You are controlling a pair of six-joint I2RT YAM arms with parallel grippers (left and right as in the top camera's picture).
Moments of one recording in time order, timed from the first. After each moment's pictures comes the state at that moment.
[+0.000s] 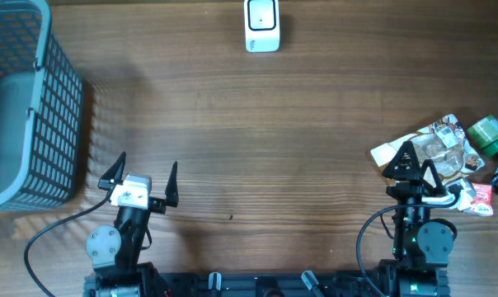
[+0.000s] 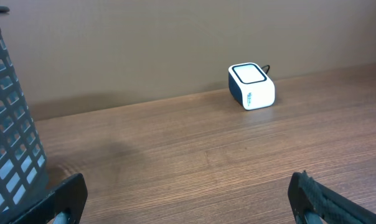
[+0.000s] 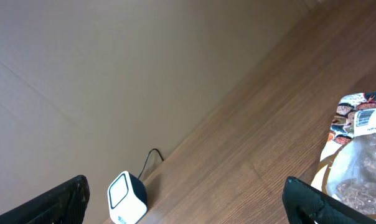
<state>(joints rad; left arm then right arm) 0.15 0.01 0.02 -0.06 0.32 0.11 -0.07 0.02 0.01 0.02 0.16 0.78</state>
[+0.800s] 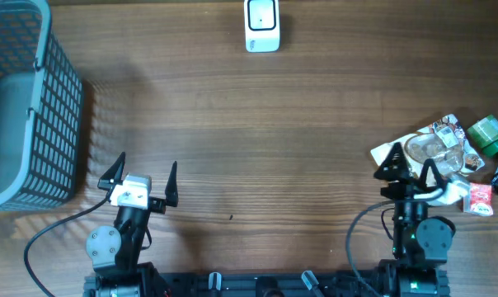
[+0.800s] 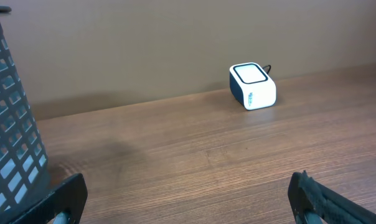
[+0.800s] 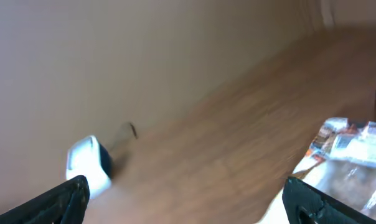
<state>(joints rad) 0.15 0.01 0.02 -0.06 0.31 0.11 -0.07 0.06 0.01 0.01 0.11 0.44</state>
